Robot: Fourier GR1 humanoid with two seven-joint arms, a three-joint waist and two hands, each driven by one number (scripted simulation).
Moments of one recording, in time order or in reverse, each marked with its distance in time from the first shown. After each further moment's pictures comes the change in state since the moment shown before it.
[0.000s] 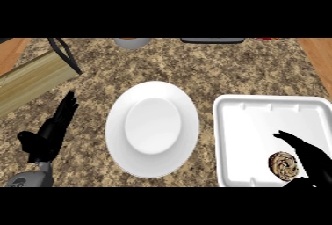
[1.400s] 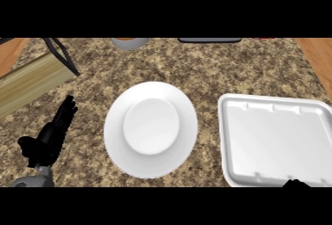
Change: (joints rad) left arm 0.031 -0.029 0.027 -0.011 -0.036 -0.010 -0.013; right arm 0.459 0.176 0.156 -0.527 0.325 -0.328 -0.044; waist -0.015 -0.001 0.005
